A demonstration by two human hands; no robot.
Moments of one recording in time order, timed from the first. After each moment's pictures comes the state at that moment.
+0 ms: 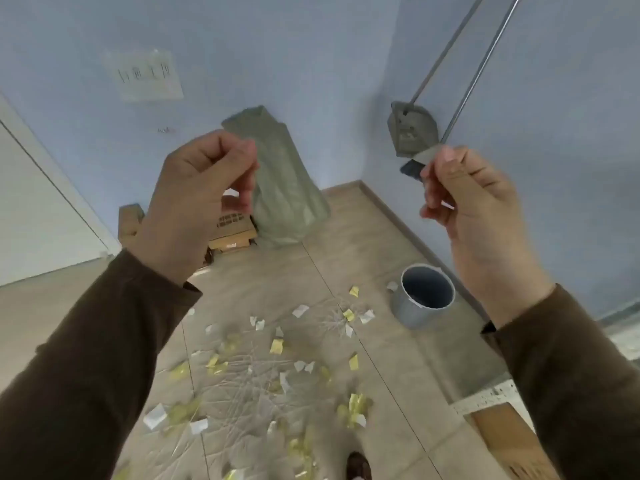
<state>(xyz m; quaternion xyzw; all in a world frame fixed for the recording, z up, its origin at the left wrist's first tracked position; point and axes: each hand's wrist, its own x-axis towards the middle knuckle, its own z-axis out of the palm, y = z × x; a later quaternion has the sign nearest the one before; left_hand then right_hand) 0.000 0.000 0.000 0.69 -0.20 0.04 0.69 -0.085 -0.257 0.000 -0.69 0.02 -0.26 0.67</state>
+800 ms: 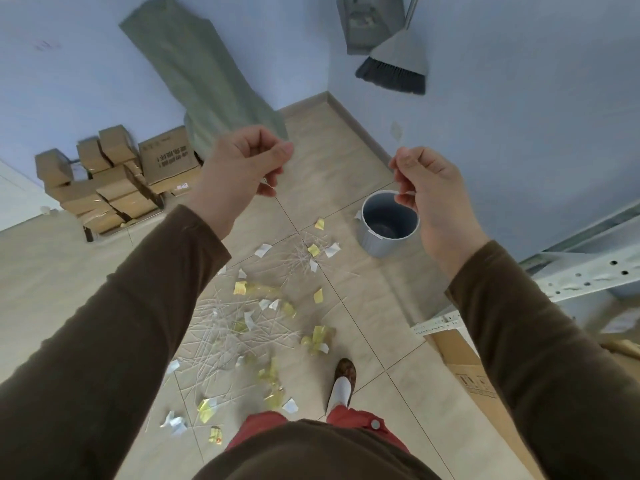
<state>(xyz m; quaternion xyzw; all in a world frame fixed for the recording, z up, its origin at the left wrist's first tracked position) 0.029 -0.263 -0.112 0.77 -0.14 -0.13 0.61 -0.067 -0.482 -0.132 -0.68 0.25 -0.13 0.67</state>
